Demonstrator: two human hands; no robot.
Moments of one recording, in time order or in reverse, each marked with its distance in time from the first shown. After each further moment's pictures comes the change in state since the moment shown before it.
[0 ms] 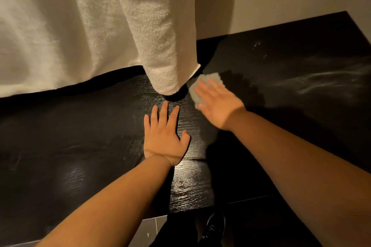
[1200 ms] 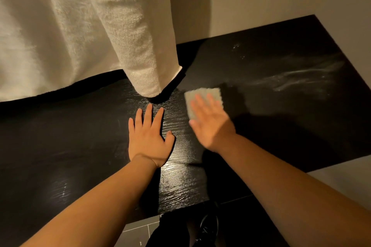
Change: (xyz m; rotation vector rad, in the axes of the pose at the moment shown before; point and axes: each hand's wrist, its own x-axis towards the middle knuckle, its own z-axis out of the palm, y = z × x) left_hand 0.000 0.001 -0.004 -0.009 -0.032 0.003; right_hand -0.060 -0.033 0.005 0.166 0.019 0.297
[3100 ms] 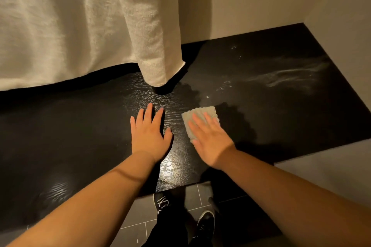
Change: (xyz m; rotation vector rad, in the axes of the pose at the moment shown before) left_hand -0.037 -0.009 0.000 -0.059 0.072 -0.002; right_hand -0.082 -0.012 0.022 -0.116 0.049 -0.237
